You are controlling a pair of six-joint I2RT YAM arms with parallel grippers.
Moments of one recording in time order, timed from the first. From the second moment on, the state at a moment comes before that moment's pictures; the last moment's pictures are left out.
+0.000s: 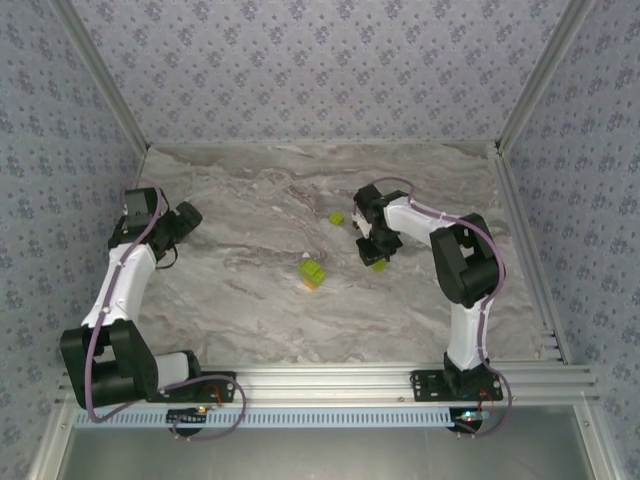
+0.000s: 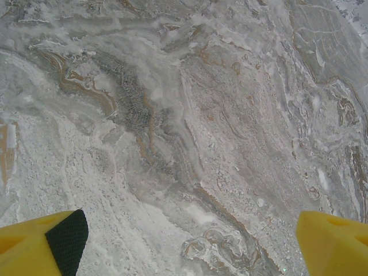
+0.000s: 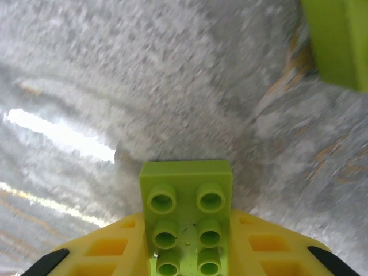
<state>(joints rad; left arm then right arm) 0.14 1.25 0.93 -0.55 0.06 -0.62 0.48 1.96 1.35 -0.90 -0.01 0.00</state>
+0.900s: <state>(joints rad) 0.14 1.25 0.93 -0.55 0.06 -0.62 0.83 2.03 1.93 -1.34 -0.10 -0.02</state>
